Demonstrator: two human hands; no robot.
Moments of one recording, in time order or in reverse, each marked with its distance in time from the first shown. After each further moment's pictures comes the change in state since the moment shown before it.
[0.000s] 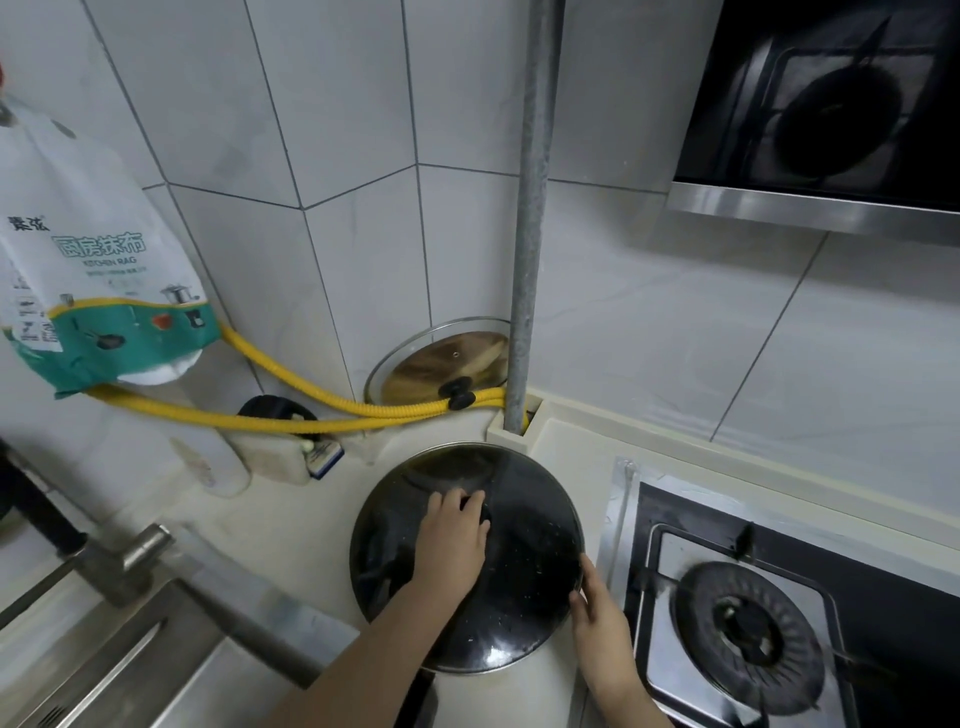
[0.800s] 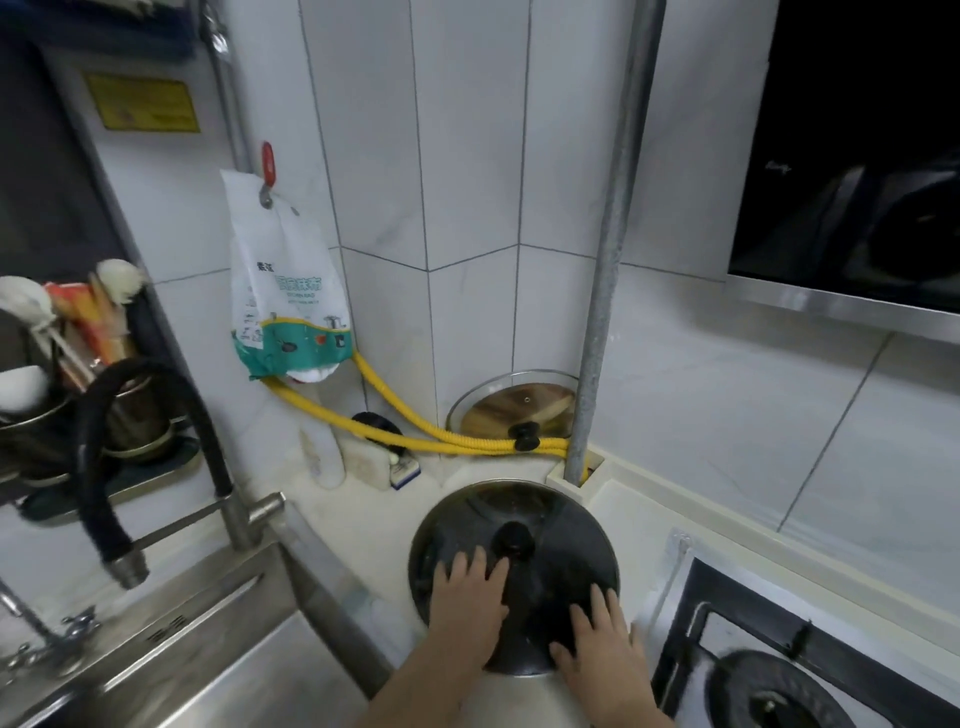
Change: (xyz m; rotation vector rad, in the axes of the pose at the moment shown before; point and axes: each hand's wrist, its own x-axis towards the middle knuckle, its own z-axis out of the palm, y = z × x) left_hand -0.077 0.019 -0.032 0.241 -0.259 -0.200; right_hand -0.011 -0.035 -0.010 -1.005 -0.303 -0.252
